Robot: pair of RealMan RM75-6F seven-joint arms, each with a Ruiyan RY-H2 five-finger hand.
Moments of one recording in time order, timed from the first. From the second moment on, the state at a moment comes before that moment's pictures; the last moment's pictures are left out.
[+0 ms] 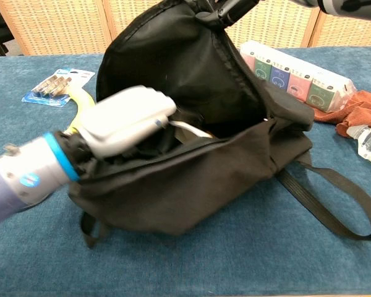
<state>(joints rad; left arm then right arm) -0.73 -1.80 0.00 -1.24 1.75 1.25 0.04 0.90 -1.38 0.37 -2.07 -0.76 1.18 -0.33</state>
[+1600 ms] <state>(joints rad) -0.60 -1.00 -0.01 -1.73 1.64 1.41 -0.58 0.73 -1.40 0.23 -1.82 -0.94 1.08 -0.10</state>
